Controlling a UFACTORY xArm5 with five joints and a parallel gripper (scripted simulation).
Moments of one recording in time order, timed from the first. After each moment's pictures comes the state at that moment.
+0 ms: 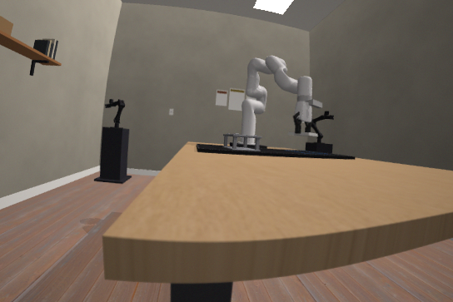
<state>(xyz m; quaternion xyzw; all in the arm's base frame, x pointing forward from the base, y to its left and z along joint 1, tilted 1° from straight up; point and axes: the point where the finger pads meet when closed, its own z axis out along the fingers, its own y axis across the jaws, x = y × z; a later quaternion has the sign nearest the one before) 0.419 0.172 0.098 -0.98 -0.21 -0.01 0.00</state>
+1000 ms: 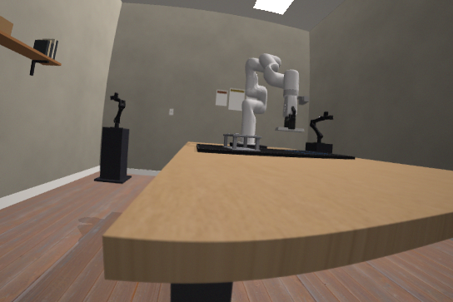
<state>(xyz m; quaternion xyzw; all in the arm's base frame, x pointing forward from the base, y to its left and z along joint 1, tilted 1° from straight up) 0.433 0.084 0.113 -0.79 -0.61 -0.01 0.00</state>
